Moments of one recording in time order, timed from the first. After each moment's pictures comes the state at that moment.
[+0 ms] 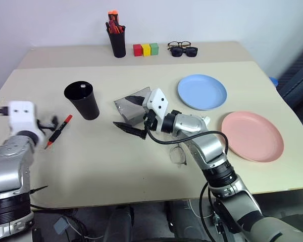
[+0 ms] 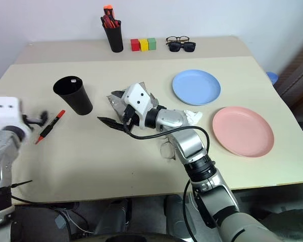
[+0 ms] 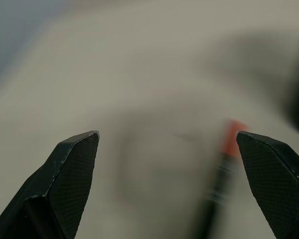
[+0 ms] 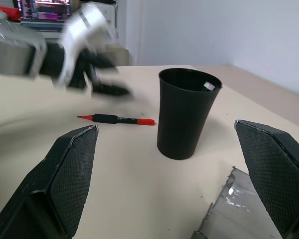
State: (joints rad) left arm -0.21 0.62 0.38 -0.20 -0.24 0.83 -0.20; right arm -0.64 -0.13 0.31 -0.06 0.21 0.34 0.74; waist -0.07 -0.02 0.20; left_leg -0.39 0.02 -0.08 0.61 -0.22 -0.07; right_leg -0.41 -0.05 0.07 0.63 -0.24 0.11
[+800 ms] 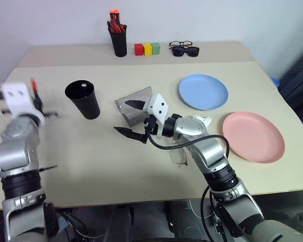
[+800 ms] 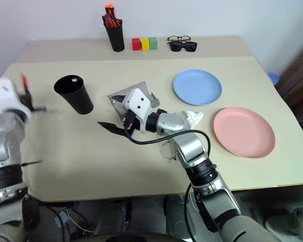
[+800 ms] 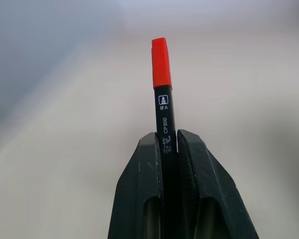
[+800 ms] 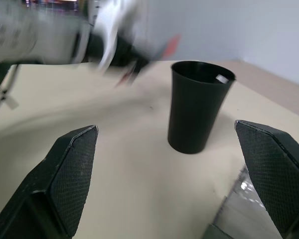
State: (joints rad) left arm -0.52 0.54 0.51 -0.02 -0.20 0.51 0.00; right arm -0.60 -0.15 0.32 -0.10 0.21 0.35 0.75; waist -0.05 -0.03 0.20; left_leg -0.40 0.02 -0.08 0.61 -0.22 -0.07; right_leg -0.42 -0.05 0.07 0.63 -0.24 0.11
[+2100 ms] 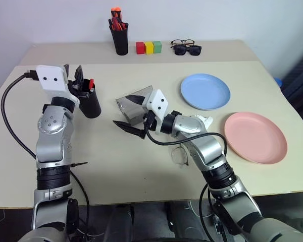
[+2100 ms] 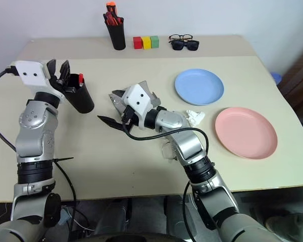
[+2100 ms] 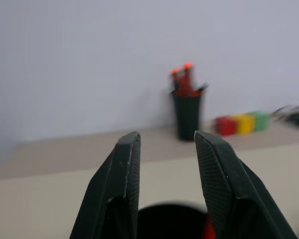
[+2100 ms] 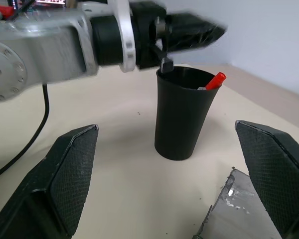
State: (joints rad) left arm -0.51 0.38 0.24 -0.13 -0.26 0.24 -0.21; right arm -0.61 -0.15 0.31 -0.08 0.20 0.32 0.70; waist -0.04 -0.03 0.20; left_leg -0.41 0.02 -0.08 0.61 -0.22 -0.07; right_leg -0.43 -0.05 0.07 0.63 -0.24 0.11
